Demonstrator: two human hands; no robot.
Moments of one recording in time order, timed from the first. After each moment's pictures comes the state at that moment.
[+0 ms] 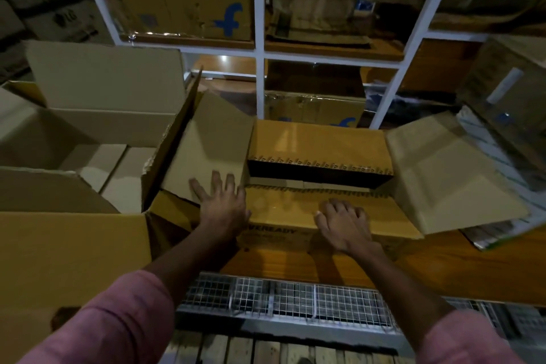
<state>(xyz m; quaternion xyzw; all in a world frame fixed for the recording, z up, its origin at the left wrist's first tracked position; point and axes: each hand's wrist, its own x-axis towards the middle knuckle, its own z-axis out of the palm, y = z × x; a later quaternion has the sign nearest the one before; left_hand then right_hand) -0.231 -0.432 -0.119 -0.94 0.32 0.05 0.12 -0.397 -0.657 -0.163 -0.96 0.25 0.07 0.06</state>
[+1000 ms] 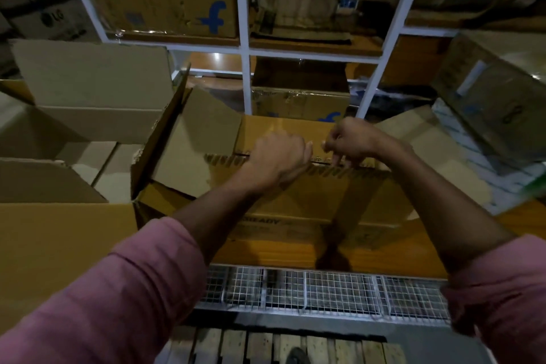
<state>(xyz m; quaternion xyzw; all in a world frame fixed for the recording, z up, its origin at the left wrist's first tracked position) -0.291 -0.537 0.006 -0.88 0.47 0.02 -0.09 -0.370 -0.708 0.031 -0.93 0.25 0.07 0.27</state>
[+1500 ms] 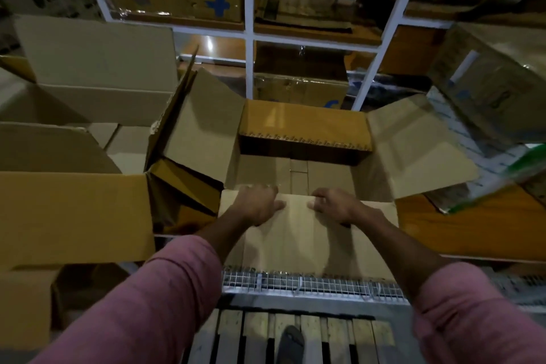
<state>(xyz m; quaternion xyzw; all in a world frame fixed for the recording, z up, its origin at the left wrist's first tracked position) -0.308 -0.463 -0.144 -0.89 0.43 0.18 -0.05 -0.444 -0.648 -0.128 -0.93 0.22 0.15 0.24</state>
